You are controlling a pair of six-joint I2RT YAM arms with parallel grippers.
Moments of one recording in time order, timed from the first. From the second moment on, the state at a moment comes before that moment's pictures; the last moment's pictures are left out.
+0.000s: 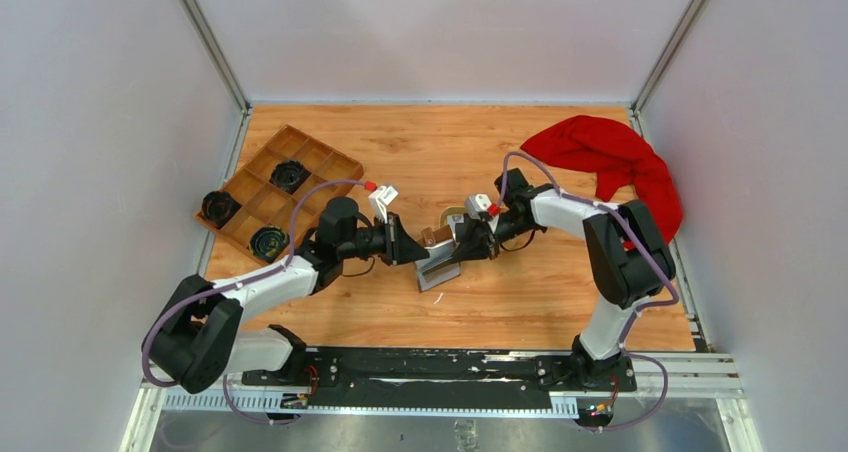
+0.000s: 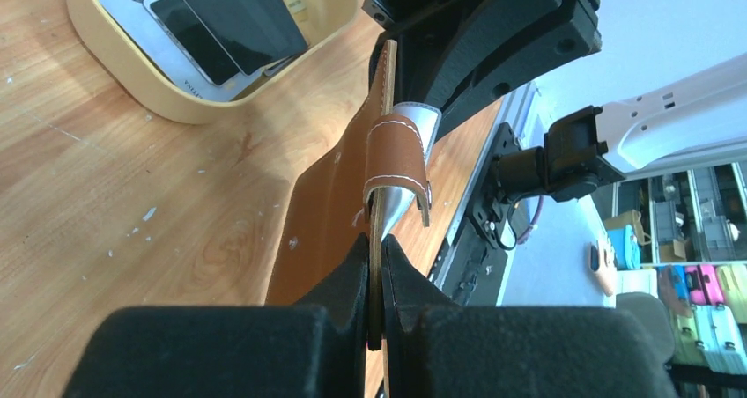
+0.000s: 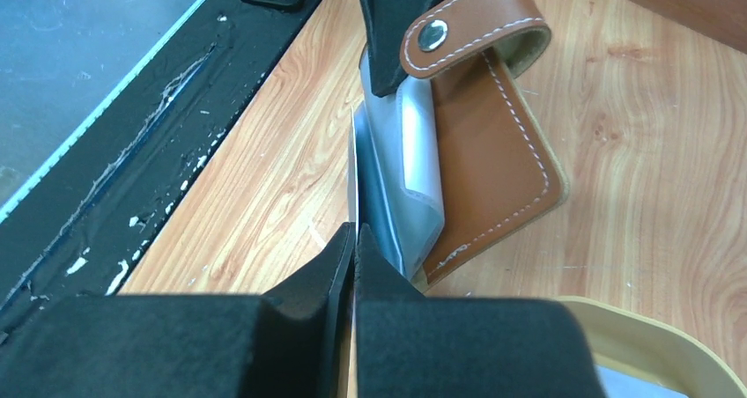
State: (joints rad) left arm -0.55 1.25 0.47 0.44 0.67 -0.64; right arm 0.41 1.73 1.00 -0.61 -1.41 -1.28
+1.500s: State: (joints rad) left arm -0.48 1.31 0.40 0.47 0.71 -0.55; right arm 0.50 1.88 1.06 -0.39 -1.27 -0.98
